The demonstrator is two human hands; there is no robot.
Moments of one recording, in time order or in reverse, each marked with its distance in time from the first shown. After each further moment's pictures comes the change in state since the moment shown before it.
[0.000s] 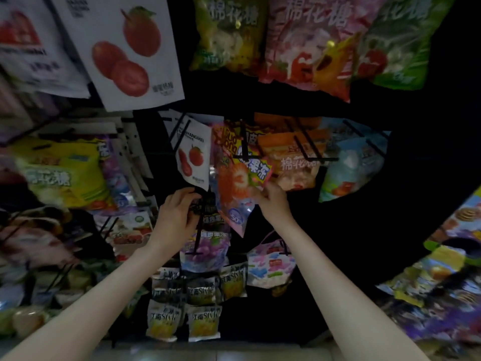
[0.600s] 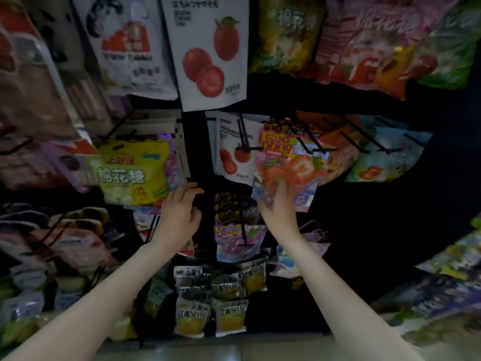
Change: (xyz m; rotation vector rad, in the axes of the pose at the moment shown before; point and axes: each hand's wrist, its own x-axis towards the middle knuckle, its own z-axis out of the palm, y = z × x) left_hand -0.029 -0.103 -0.074 -0.025 0.035 0.075; right_hand -0.043 -0.042 0.119 -0.344 0.205 -0.072
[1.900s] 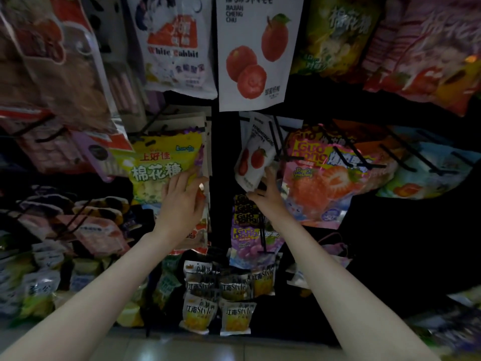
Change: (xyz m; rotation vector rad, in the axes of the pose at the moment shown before) left_hand 0.008 -0.029 -0.027 0.056 0.150 0.007; right_hand 0.045 -0.032 0.054 0.501 -0.396 0.230
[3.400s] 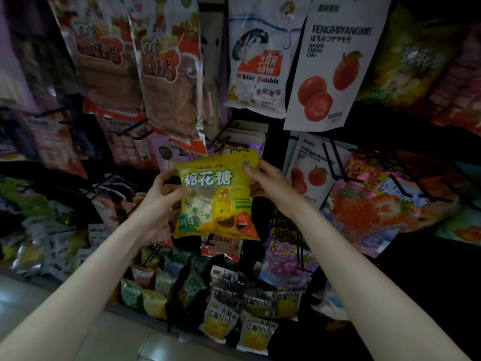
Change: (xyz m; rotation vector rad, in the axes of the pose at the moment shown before) left_hand -0.034 -0.049 -0.110 -1.079 0.085 -0.851; right_hand -0.007 -0.090 0.080 0.024 -0.374 -0.202
